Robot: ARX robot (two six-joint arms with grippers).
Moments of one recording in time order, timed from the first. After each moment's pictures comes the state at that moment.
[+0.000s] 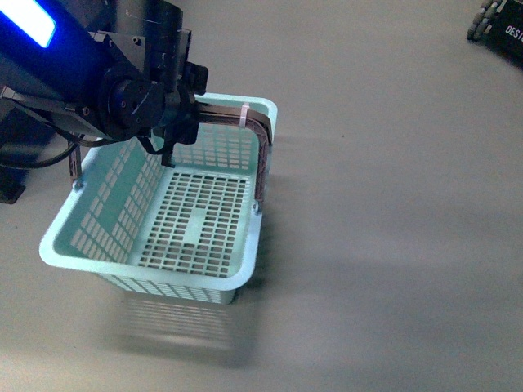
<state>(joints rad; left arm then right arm) -0.30 2.54 1.46 0.48 -0.13 -1.48 0.00 0.00 0.02 0.00 0.00 0.00</state>
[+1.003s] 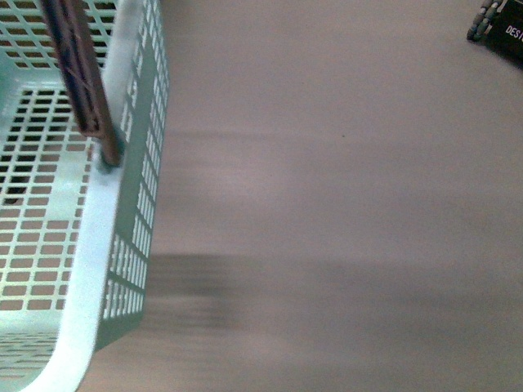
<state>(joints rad) -0.27 1.09 0.69 0.08 -0.28 -1.54 0.00 0.00 0.02 0.00 0.00 0.00</state>
